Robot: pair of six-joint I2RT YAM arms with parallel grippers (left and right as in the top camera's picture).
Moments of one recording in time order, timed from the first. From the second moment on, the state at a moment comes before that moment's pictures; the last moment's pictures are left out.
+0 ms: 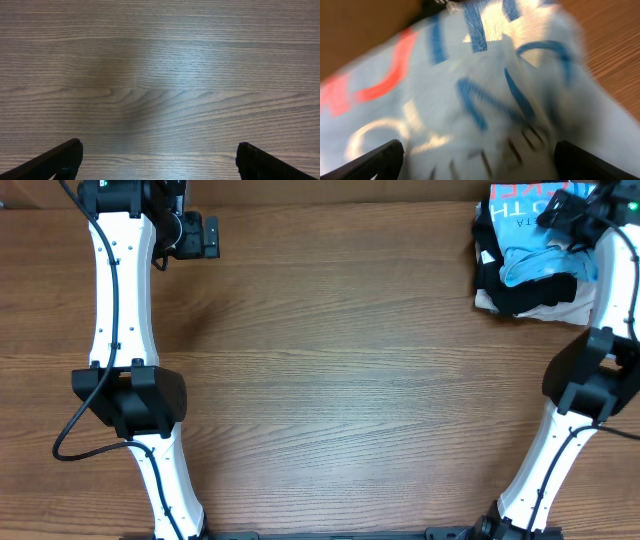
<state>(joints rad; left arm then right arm) 0.04 2.28 2.54 -1.47 0.07 -0.04 -0.35 2.44 2.50 -0.94 -0.03 0.18</state>
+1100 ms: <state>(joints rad) 0.04 2.28 2.54 -1.47 0.07 -0.04 -0.26 1.79 2.68 -1.29 0.04 0.18</state>
